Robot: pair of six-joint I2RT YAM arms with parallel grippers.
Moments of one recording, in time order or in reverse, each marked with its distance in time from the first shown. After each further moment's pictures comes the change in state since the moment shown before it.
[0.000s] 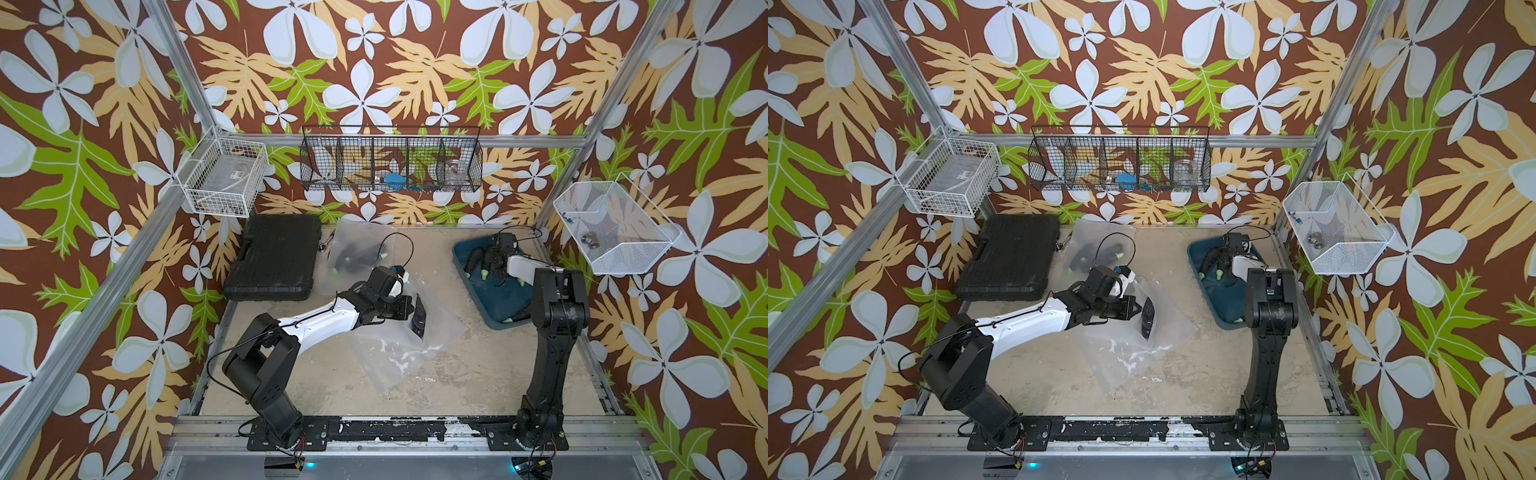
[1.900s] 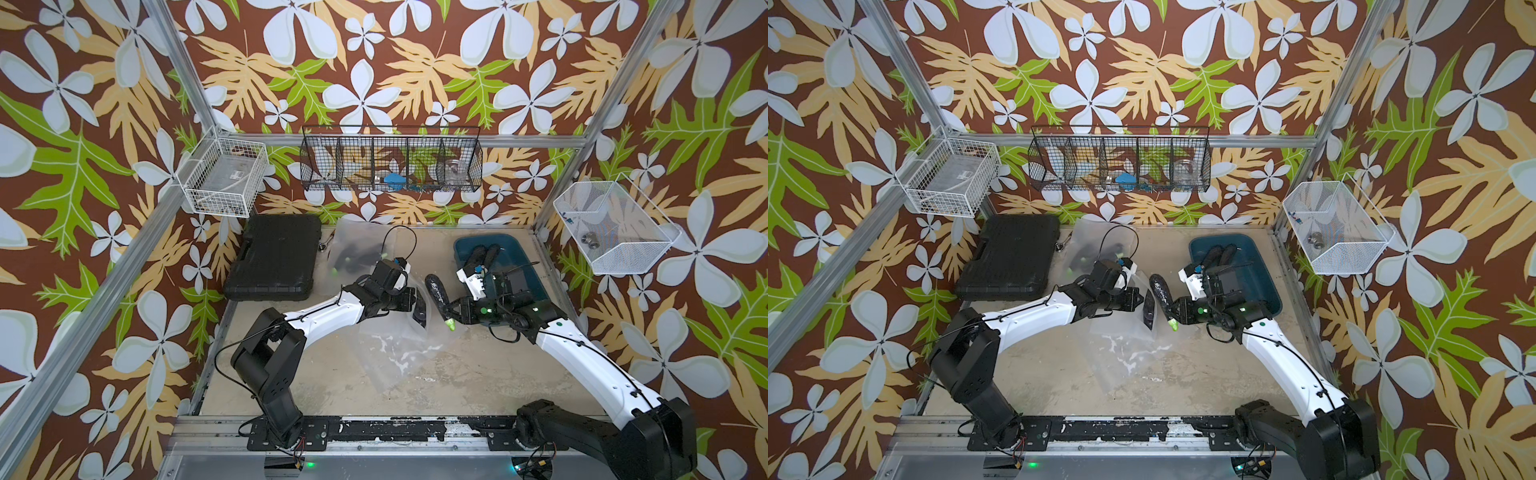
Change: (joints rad) left arm 0.001 0.060 0.096 -0.009 -0.077 -0.001; right arm 0.376 -1.025 -0.606 -0.238 -1.223 0.241
